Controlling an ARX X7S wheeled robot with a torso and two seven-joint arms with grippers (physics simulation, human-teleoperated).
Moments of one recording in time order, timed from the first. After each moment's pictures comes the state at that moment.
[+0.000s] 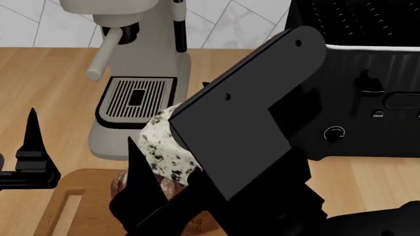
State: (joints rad) left arm -0.29 -0.20 0.00 0.61 -0.11 -0.60 -0.14; right arm 1.19 0.55 -0.26 -0.68 1.85 1.35 0.89
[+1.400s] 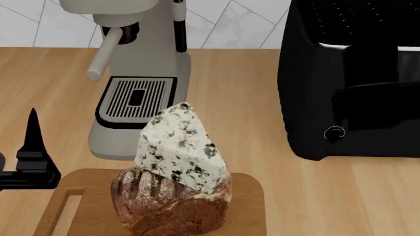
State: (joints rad) left arm -0.29 -0.23 0.02 0.61 -0.14 -0.60 -0.18; right arm 1.51 0.99 -0.37 -0.54 2.16 1.22 1.50
